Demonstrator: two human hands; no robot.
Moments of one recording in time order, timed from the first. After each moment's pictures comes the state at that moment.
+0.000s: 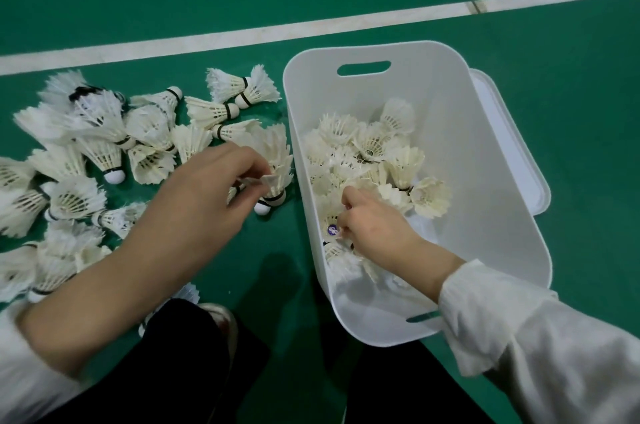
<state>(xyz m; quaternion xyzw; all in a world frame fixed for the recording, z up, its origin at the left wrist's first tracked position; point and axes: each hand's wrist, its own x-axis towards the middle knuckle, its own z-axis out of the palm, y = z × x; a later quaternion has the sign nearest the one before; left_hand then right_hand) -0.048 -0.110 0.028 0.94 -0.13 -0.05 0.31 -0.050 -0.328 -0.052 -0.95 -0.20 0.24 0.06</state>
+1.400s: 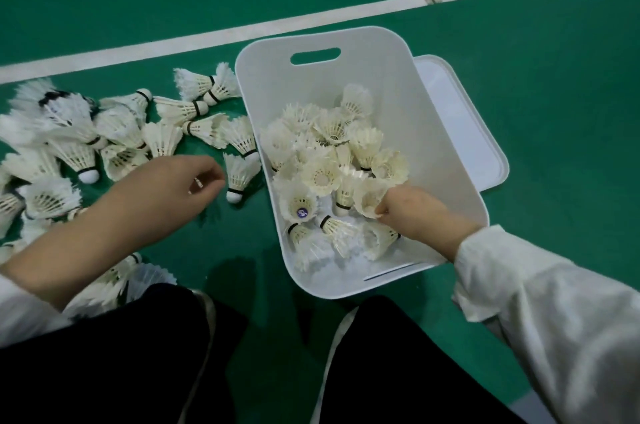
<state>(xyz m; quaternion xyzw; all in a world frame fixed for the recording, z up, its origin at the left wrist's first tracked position) -0.045 -0.105 0.011 0.95 -0.16 -0.16 0.20 -0.071 -0.416 -0.046 -0.94 0.00 0.33 0.03</state>
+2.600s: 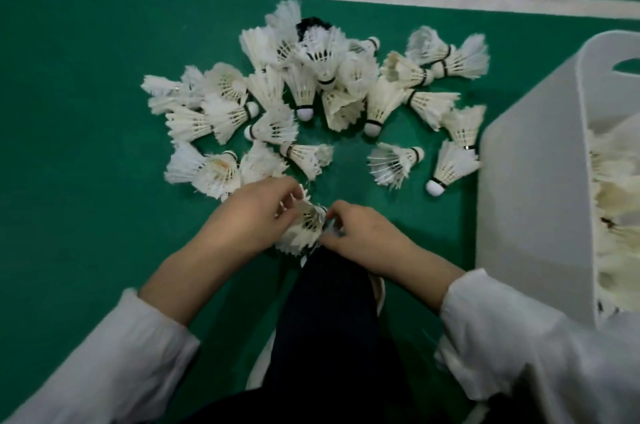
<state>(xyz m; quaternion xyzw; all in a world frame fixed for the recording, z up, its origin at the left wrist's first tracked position) -0.123 0.076 -0.055 0.93 0.06 -0.20 0.31 -0.083 -0.088 -0.076 -0.86 -0.21 0.42 0.19</state>
